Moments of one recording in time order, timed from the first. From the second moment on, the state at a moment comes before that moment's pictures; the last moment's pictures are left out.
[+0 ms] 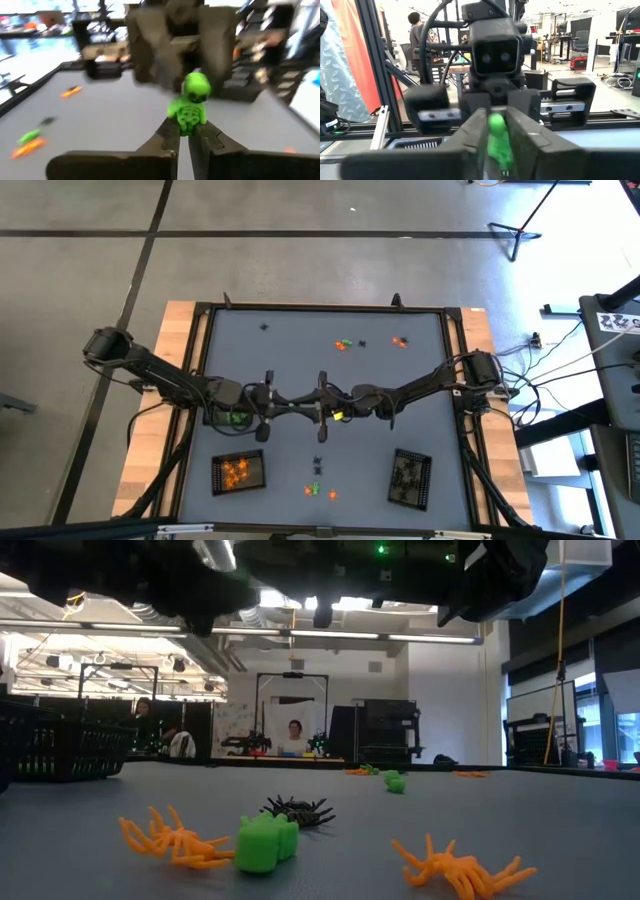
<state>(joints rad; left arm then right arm) -0.26 1.24 0.41 0.67 -0.28 -0.05 0.19 1.93 1.02 1.03 0.12 0.05</state>
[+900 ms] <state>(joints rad) -0.37 0.96 0.73 -1.09 -0.17 -0.72 0.21 1.88 1.02 0.95 0.15 0.05</state>
